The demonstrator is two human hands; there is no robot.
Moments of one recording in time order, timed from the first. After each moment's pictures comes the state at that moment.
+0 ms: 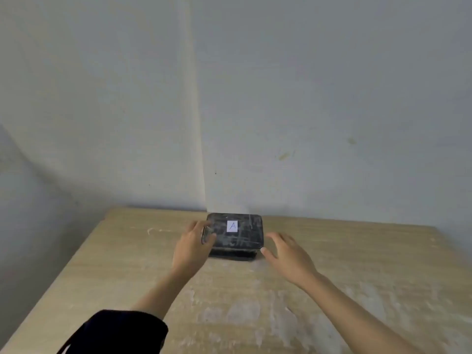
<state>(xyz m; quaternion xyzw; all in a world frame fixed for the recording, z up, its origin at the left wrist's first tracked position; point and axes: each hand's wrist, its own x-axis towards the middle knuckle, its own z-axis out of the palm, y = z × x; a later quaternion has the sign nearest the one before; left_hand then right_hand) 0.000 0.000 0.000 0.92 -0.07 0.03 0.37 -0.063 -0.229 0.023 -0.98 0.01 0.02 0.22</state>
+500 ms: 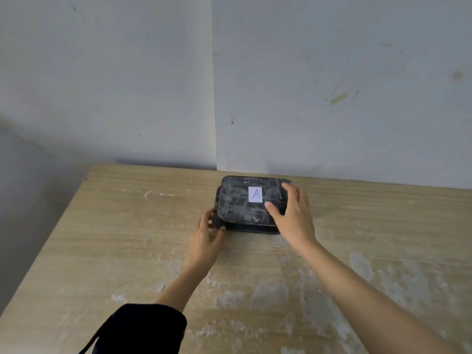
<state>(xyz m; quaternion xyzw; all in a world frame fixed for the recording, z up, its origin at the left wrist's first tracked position) 0.028 0.016 -0.117 0.85 0.02 -0.09 0.52 0.030 -0.188 -0.052 -0.94 0.15 -0.07 0.30</state>
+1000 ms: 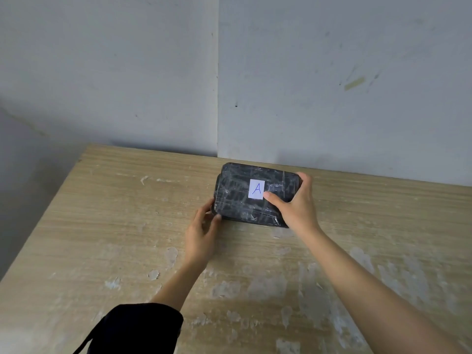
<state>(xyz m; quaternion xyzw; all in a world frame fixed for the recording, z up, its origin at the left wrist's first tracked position) 0.020 0.013 -0.124 0.79 0.07 -0.05 0.61 0.038 -0.195 -0.058 -0.86 0.21 -0.06 0.47</state>
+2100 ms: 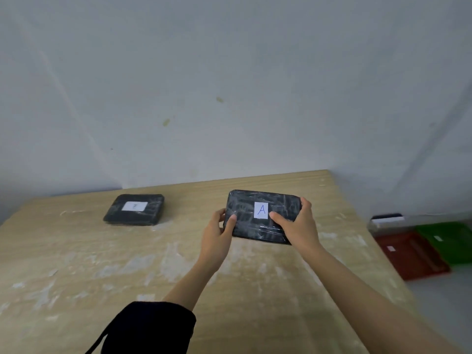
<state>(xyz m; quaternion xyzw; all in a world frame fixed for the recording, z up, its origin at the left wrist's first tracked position) -0.189 -0.318 0.000 0.81 -0.07 -0.06 0.58 -0.239 -0.499 0.023 -0.79 0.28 -0.13 0.53</state>
